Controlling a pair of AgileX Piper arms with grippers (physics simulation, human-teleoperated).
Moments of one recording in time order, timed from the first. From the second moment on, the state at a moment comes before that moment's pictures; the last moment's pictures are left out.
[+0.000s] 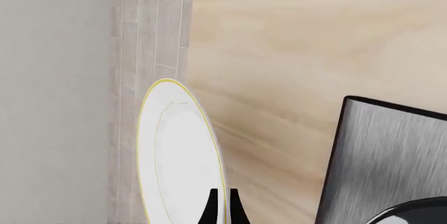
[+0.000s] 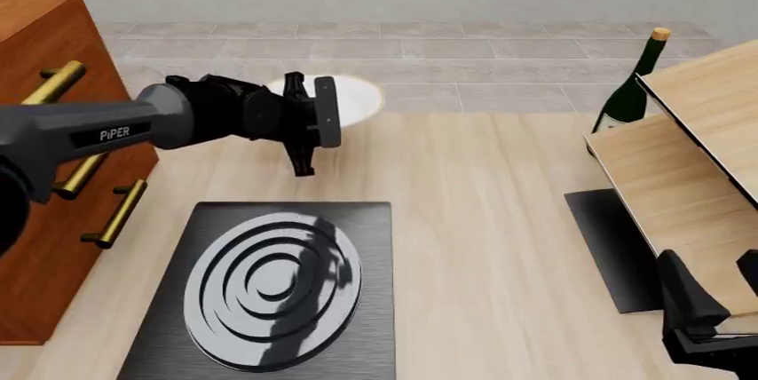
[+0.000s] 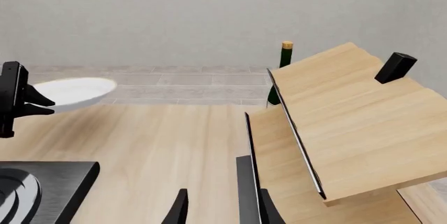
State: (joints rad) left arm -0.40 1.94 -1.40 0.27 1.19; right arm 0.00 0.13 0.00 -0.06 0.00
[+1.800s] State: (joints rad) left arm -0.38 2.09 -1.41 0.20 1.12; right arm 0.00 0.14 0.00 -0.07 0.00
